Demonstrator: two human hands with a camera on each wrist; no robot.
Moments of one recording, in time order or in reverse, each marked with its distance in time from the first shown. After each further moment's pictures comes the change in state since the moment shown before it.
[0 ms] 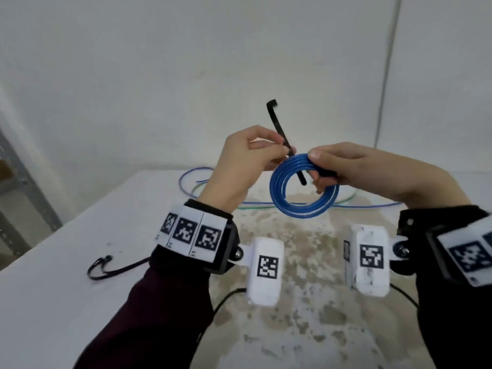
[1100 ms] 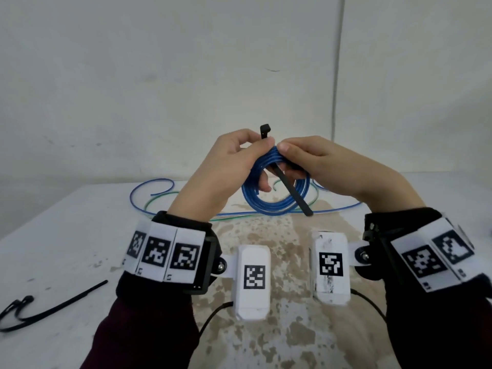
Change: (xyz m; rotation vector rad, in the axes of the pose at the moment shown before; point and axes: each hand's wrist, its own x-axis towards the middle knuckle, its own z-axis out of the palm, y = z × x) left_hand 0.017 -0.007 0.033 0.060 -0.223 0.008; right_hand 0.011 0.022 -0.017 -0.190 0.181 -0.080
